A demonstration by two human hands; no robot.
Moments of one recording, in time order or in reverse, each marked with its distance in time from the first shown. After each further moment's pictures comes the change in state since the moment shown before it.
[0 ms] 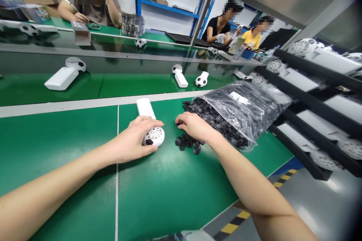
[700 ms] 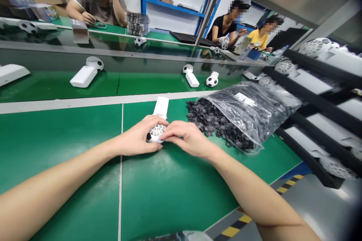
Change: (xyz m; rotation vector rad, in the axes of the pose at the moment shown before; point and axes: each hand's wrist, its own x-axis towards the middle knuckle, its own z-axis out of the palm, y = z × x) left_hand 0.009 -0.009 0.004 -0.200 0.006 0.149; right_hand -0.017 -0.040 0.007 0.576 0.211 -0.511
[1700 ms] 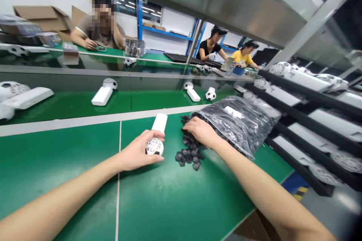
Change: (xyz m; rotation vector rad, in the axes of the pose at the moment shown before) left_hand 0.002 0.001 0.000 -0.061 0.062 -0.179; right_hand -0.017 0.075 -0.067 -0.840 -0.169 0.109
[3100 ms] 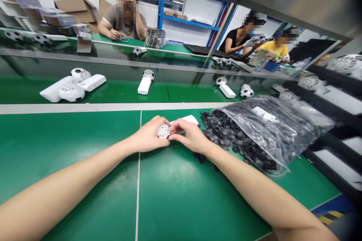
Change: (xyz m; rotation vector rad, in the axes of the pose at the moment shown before) left_hand -0.003 -0.007 -0.018 0.110 0.097 -0.150; right_hand 0.056 -0.096 0.015 0.967 0.126 -0.012
